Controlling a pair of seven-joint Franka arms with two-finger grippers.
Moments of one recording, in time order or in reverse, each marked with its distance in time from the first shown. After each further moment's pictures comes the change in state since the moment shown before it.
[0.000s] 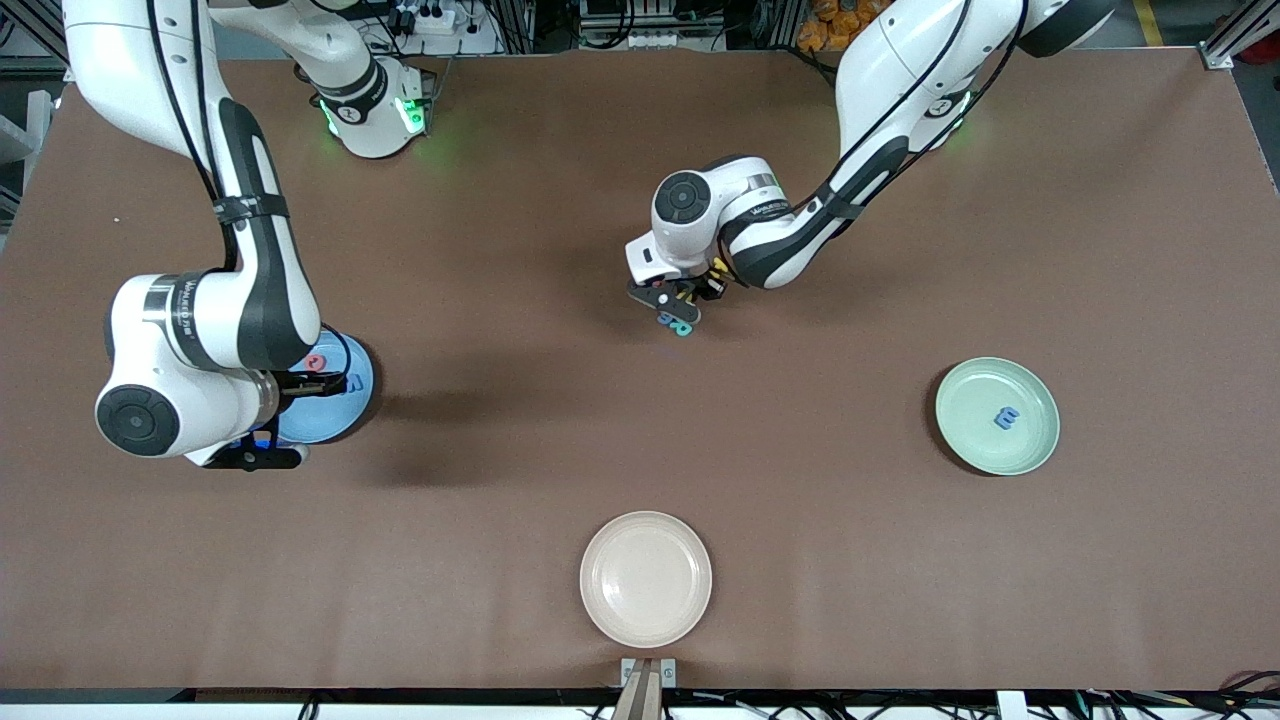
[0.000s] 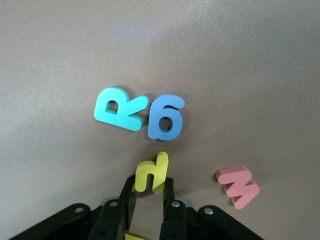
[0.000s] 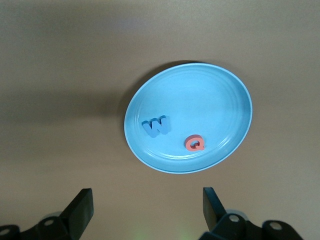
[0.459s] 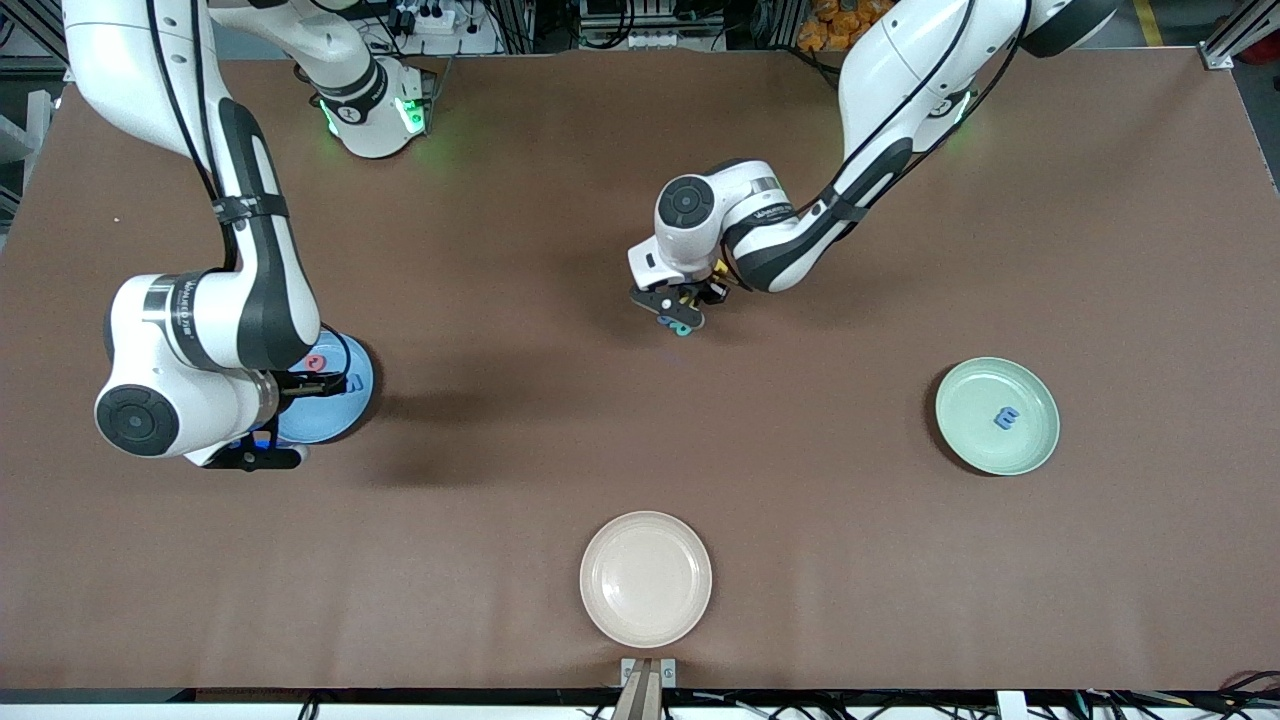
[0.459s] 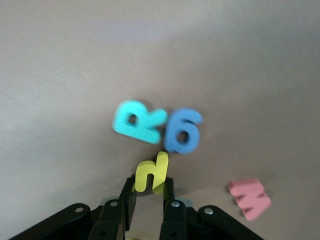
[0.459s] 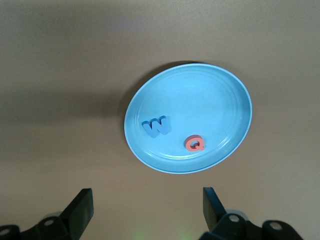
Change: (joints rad) left arm 0.014 -0.010 0.016 0.016 0.001 0.002 -0.003; right arm 0.000 0.000 0.000 0.002 0.000 0.000 0.000
